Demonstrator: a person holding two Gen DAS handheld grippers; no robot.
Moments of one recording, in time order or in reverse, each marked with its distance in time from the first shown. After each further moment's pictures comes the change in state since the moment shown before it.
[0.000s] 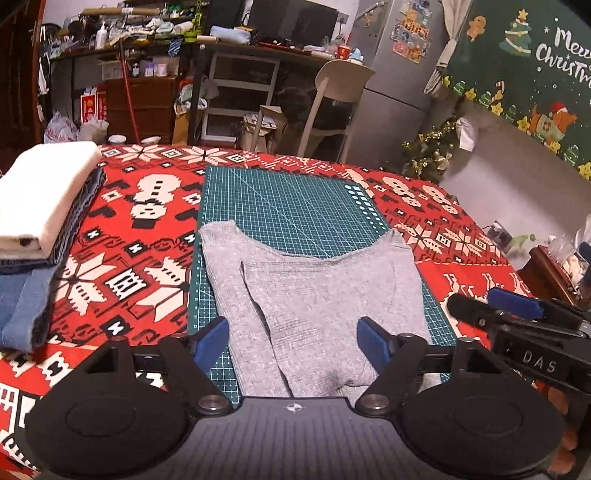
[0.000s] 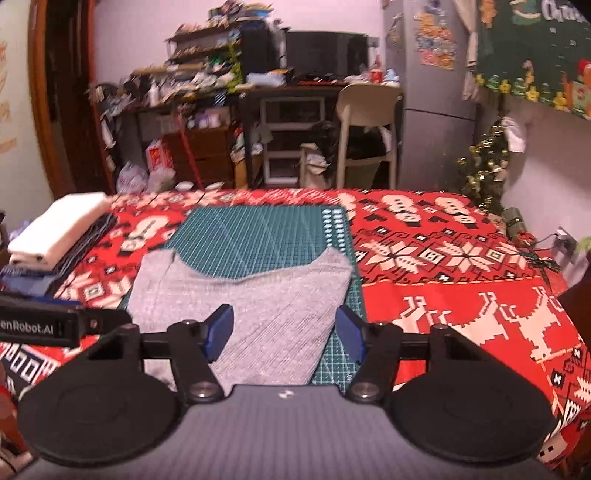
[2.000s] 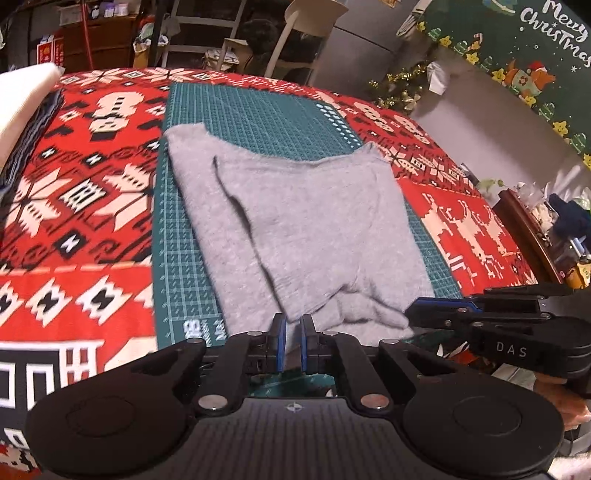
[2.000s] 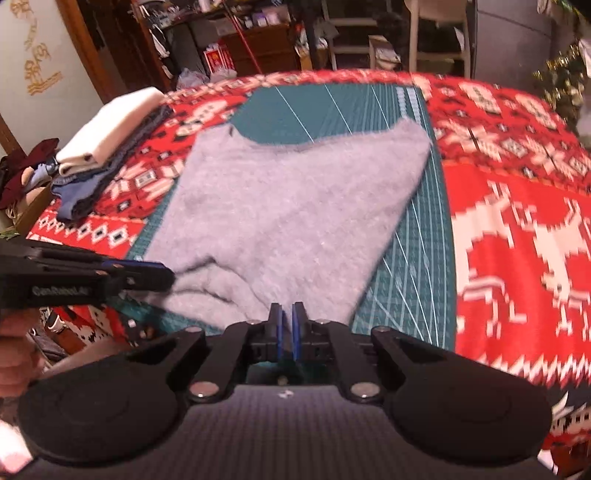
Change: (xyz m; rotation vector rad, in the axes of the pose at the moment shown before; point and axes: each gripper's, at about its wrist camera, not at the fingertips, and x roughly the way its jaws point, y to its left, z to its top) left arm 0.021 0.020 -0.042 0.017 0.205 -0.144; right arm 0.038 -0.001 -0.043 -0.022 0.393 0.277
